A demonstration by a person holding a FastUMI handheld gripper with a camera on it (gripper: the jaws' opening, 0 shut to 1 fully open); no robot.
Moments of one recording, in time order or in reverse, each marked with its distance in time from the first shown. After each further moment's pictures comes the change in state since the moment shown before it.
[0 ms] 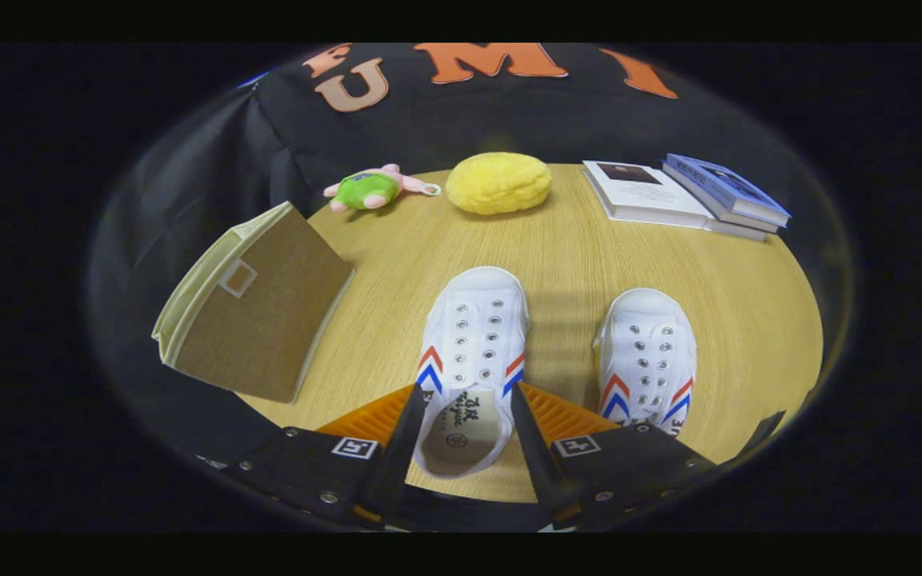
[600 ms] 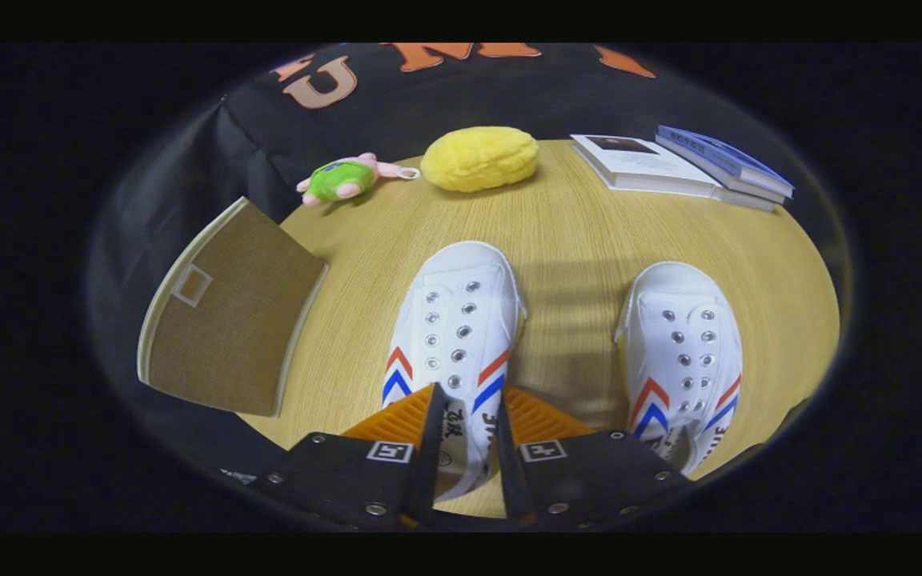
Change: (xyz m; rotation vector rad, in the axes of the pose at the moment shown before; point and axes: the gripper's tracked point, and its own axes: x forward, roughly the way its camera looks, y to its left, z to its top) arm 0.044 0.000 -0.002 0.109 0.009 0.028
